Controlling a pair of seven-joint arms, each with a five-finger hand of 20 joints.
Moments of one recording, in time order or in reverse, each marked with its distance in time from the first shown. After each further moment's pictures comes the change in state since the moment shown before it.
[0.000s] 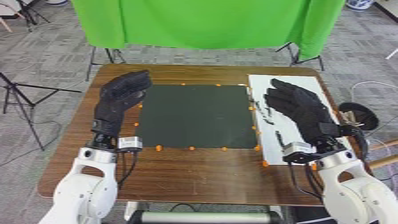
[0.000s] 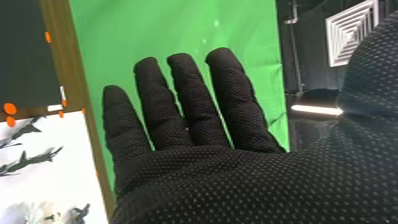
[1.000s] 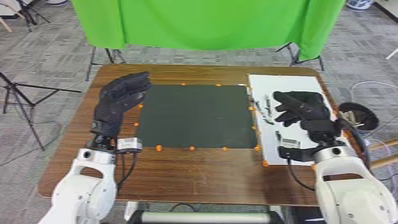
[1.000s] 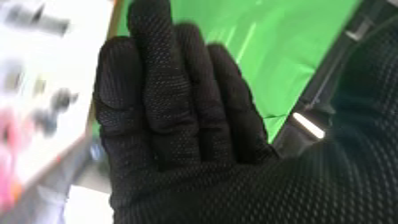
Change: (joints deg) left arm 0.8 0.3 -0.5 -0.4 -0.1 -0.2 -0.7; right arm -0.5 5.4 -7.7 -9.4 -36.4 24.2 22.9
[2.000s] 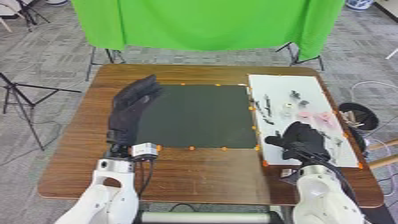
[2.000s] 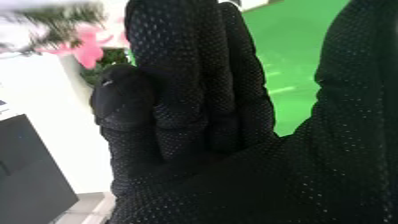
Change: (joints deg) left arm -2.4 15.9 19.9 -1.6 -22.2 22.4 10.6; right arm 0.4 8.1 -13.5 5.7 -43.6 -6.6 23.4
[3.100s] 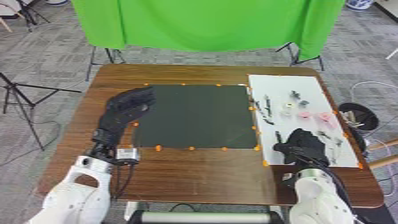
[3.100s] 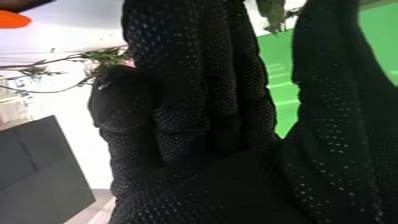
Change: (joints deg) left arm 6.1 -0.3 -16.1 0.1 15.6 -15.7 -12.7; right arm 1.0 -0.2 -1.5 4.5 -0.8 1.9 3.2
